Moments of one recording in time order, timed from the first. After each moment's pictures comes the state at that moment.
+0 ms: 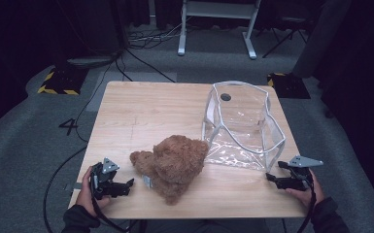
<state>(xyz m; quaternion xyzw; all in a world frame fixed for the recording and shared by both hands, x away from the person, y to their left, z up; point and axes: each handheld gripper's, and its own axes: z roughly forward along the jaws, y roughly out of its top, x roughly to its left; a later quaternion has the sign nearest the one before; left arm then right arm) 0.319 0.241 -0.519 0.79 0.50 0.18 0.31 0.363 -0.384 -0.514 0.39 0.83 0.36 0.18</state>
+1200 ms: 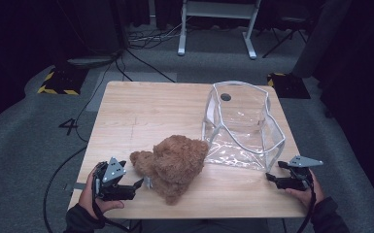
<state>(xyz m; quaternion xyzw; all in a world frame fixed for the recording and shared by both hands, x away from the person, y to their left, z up) 0.285 0.210 -0.447 0.83 0.36 0.20 0.38 0.364 -0.383 -0.514 0.39 0.83 0.36 0.18</state>
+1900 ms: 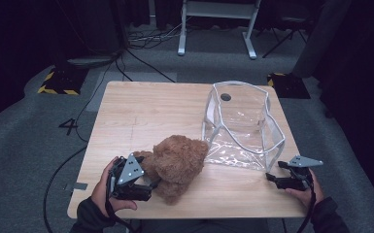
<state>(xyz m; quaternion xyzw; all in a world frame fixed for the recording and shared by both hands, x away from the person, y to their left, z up) 0.282 0.165 -0.412 0.84 0.29 0.20 0.41 0.364 -0.383 -0.514 0.39 0.83 0.36 0.18</state>
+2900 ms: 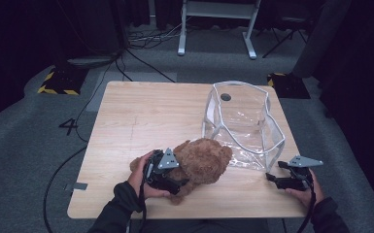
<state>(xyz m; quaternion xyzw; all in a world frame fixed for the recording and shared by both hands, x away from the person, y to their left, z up) 0.332 0.098 -0.442 0.88 0.24 0.13 0.39 0.363 -0.383 -0.514 0.39 0.83 0.36 0.18</state>
